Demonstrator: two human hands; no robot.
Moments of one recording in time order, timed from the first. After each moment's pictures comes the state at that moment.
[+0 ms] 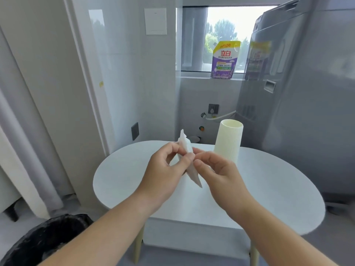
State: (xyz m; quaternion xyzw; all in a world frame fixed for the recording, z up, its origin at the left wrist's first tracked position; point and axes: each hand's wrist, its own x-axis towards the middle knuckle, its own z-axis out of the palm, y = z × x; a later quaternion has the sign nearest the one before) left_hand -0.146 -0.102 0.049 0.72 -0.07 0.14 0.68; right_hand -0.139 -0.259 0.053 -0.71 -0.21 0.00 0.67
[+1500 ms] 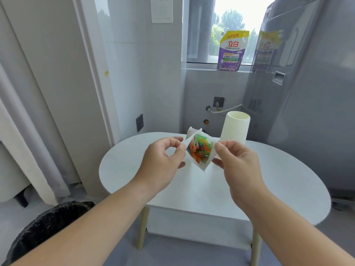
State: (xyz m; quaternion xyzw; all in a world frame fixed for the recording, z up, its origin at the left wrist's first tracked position) left_hand -0.148 -0.088 0.045 0.76 -0.01 0.17 0.63; right_hand -0.129 -0.258 0.053 -0.67 -0.03 -0.08 0.73
